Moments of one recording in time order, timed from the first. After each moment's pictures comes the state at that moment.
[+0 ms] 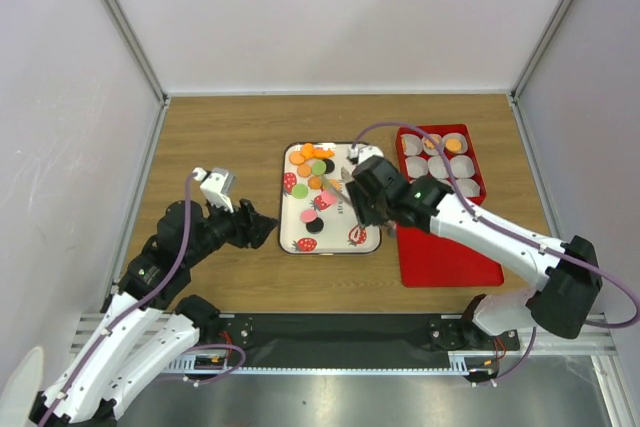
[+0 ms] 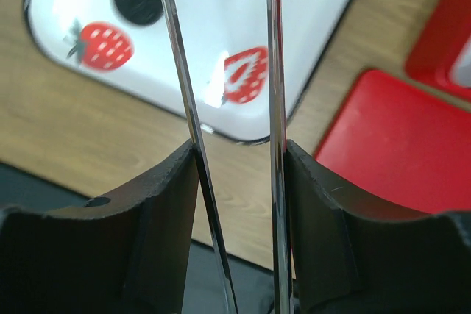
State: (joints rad) left arm -0.53 0.54 0.70 -0.52 0.13 -0.36; right arm 0.86 1.37 1.19 -0.72 0.26 0.37
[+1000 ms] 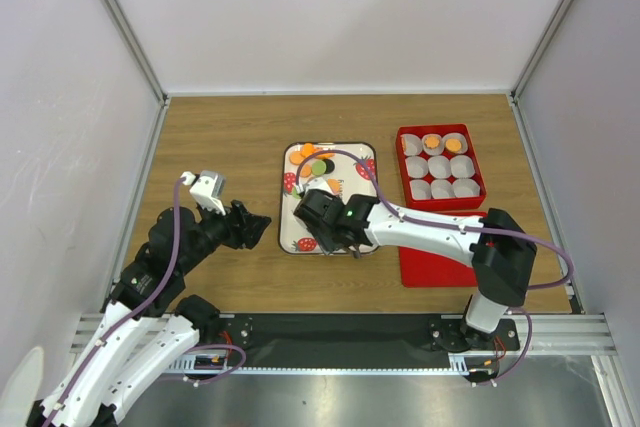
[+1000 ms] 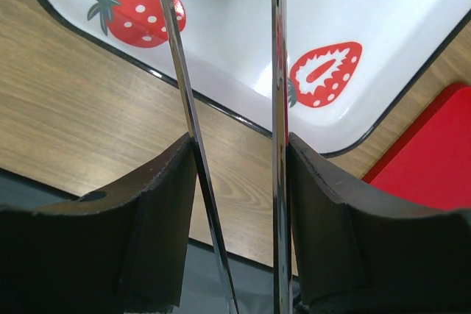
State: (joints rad) left arm -0.53 0.47 0.70 -0.54 0.05 -0.37; right arm 1.12 1.69 1.31 -0.73 0.36 0.41
